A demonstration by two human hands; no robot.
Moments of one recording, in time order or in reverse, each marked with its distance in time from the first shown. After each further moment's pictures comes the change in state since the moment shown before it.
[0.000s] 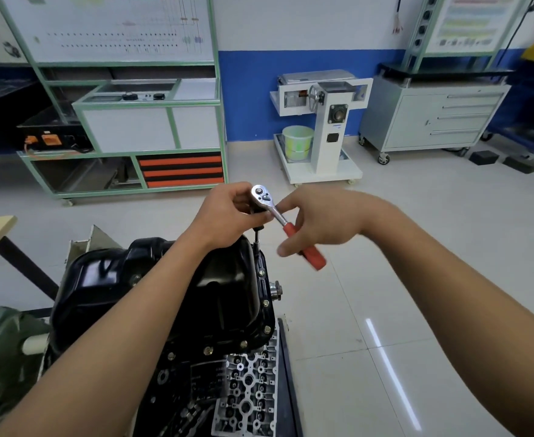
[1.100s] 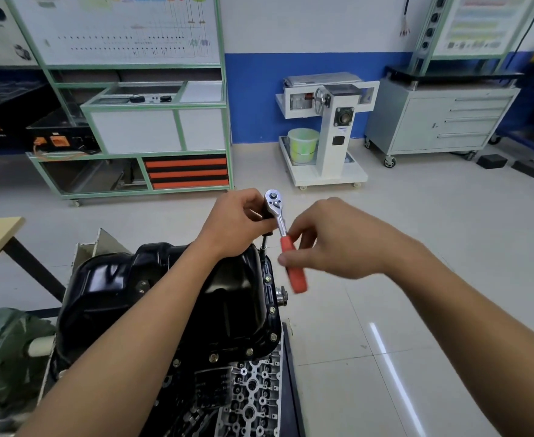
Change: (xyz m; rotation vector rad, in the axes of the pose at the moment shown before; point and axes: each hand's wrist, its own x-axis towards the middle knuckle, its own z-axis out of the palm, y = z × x) left_hand 0.001 -0.005 0.004 0.123 0.061 -0.019; right_hand -0.027 -0.015 0.016 0.020 0.174 0.051
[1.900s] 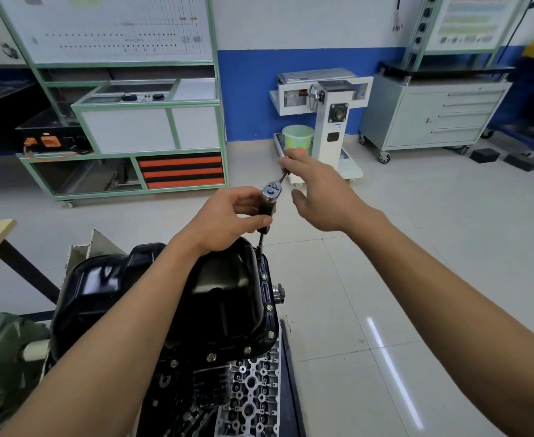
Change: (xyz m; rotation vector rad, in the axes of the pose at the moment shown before) left_hand 0.003 0.000 -0.016 -0.163 -0.209 0.011; right_hand 0.072 0.043 0.012 -0.001 0.318 -0.071
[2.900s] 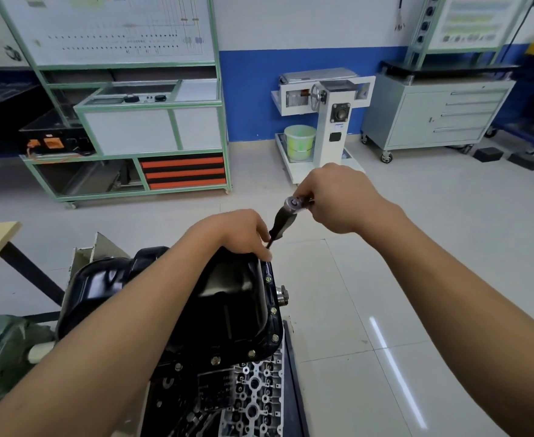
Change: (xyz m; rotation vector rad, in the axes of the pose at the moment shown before) left_hand 0.031 -0.002 0.003 0.739 -0.434 -0.373; right_hand -0.003 -0.016 -0.021 -0.363 -0.090 0.067
